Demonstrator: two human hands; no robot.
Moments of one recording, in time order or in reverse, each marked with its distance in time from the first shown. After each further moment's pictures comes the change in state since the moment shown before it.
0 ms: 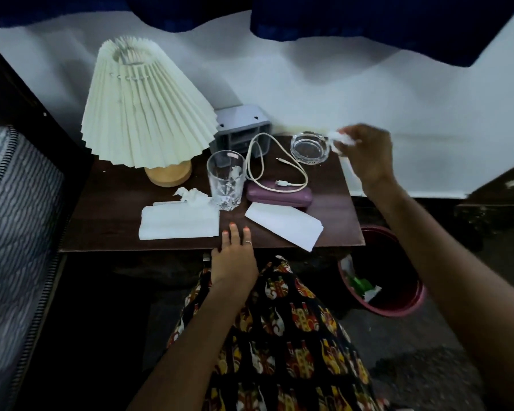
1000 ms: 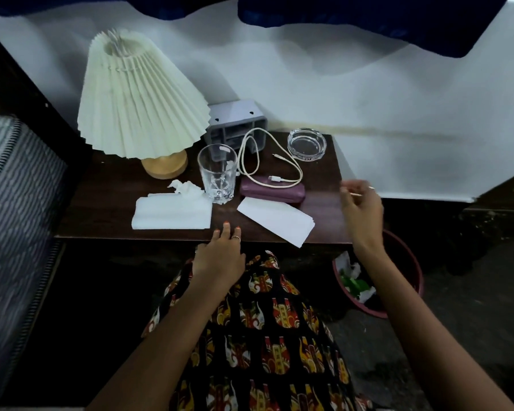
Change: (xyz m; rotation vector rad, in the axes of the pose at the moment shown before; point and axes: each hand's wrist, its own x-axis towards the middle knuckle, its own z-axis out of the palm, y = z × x) left_hand -0.011 0.001 -0.004 0.029 0.008 -0.003; right_hand -0.097 0.039 -0.017 0.117 0.034 0.174
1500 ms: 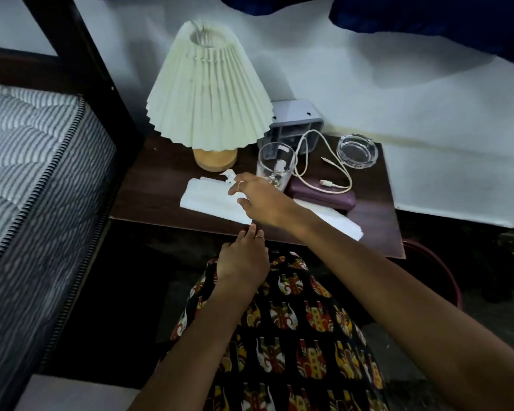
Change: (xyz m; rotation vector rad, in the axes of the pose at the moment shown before) left_hand -0.013 -0.043 -0.003 -0.180 0.043 -0.050; right_hand -0.046 -0.089 0.200 -0.569 -0.958 -0.583
